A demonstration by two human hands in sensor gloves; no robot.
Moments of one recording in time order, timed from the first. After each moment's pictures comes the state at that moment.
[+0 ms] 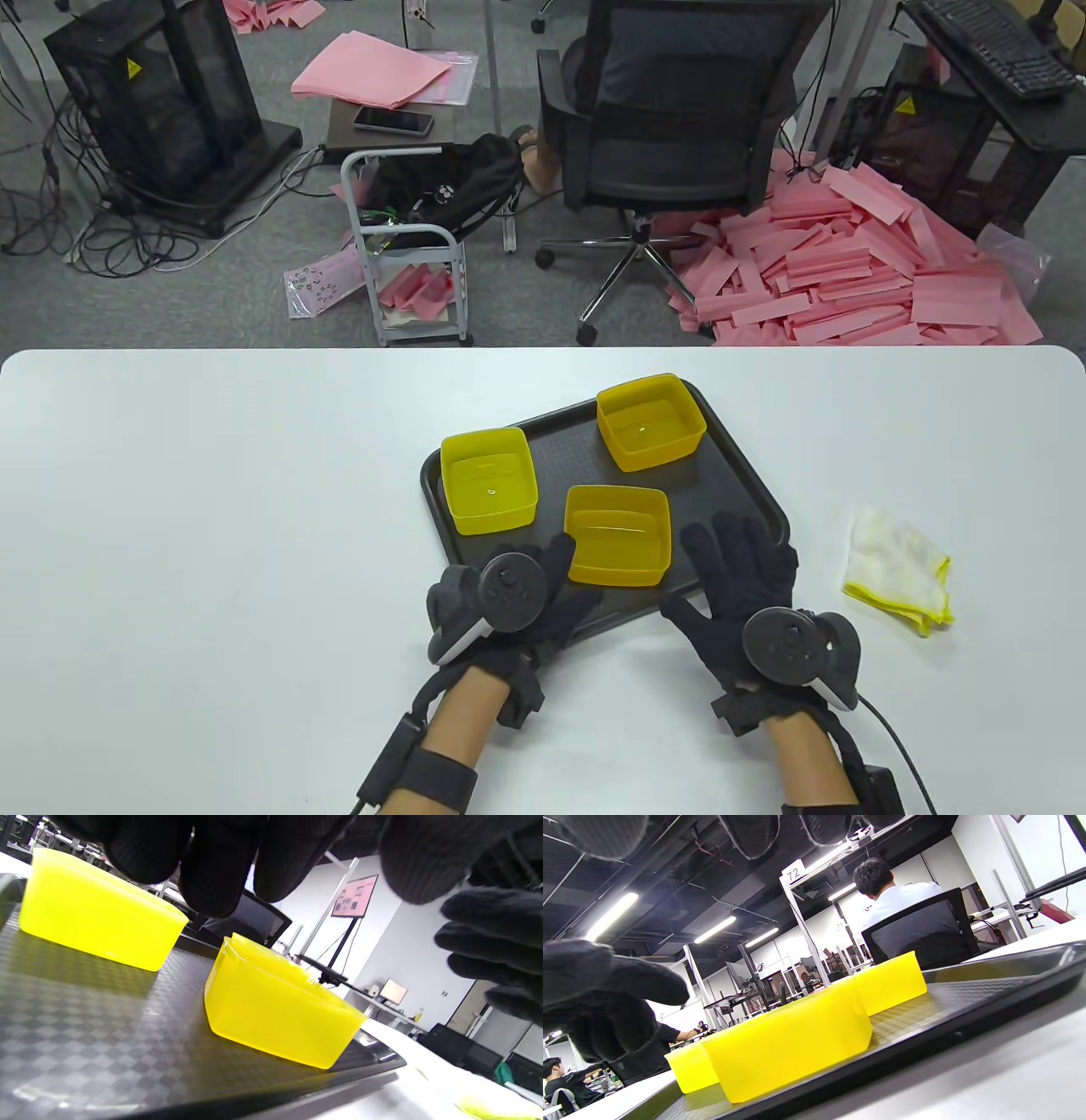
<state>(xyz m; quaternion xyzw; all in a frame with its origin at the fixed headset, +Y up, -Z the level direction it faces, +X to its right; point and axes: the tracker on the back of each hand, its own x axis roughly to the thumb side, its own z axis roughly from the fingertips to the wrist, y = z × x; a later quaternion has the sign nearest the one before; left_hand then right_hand) -0.071 -0.711 -0.323 0.00 -0.14 0.22 0.97 0.206 -0.722 -0.291 0.16 -0.15 0.94 0.25</state>
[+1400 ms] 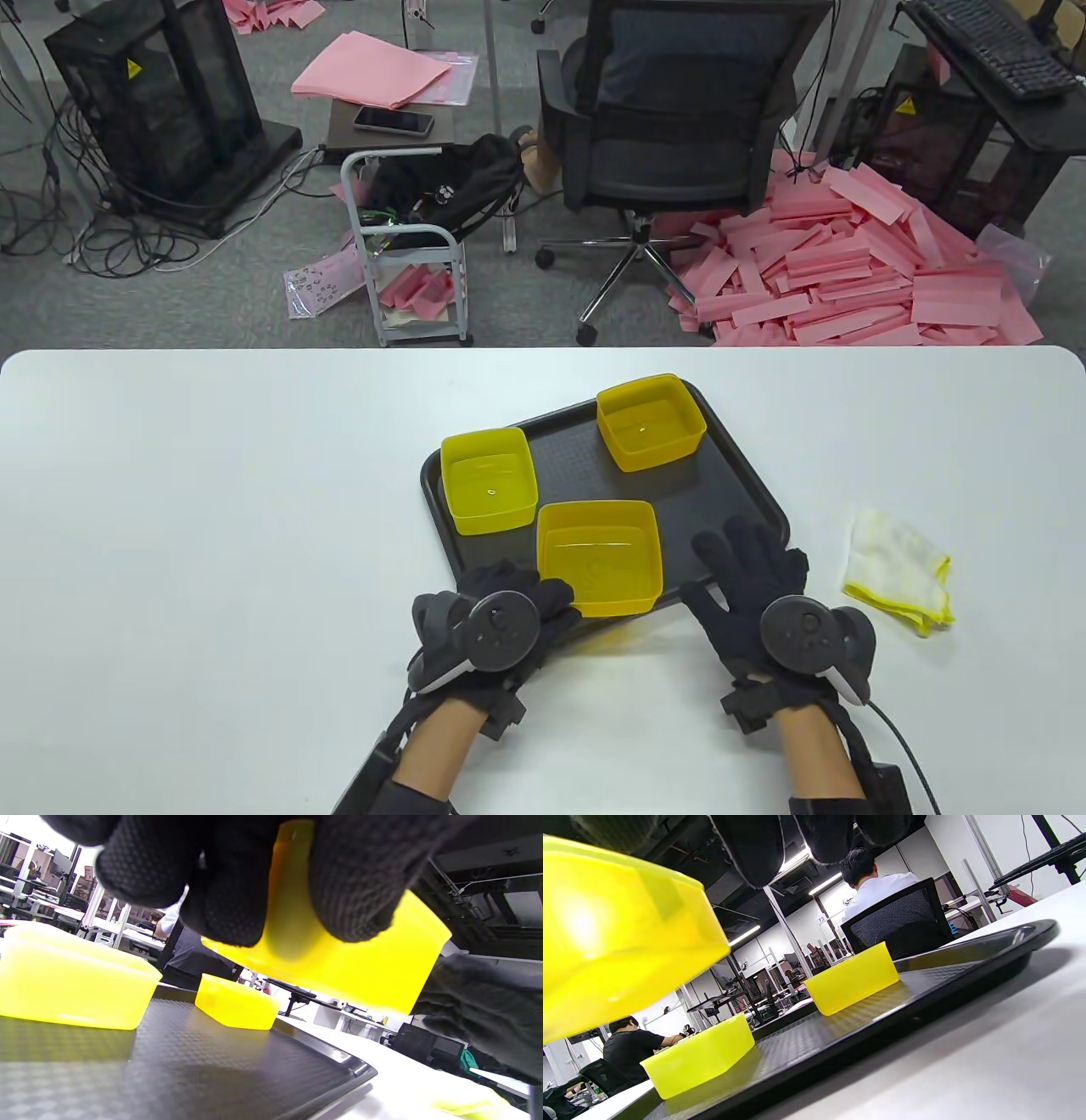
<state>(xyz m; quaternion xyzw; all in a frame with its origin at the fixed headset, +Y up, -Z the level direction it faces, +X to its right) -0.089 -0.686 -0.277 0.09 -0.21 0.19 0.95 0.218 -0.724 -0.297 0.13 -0.12 0.95 0.27</state>
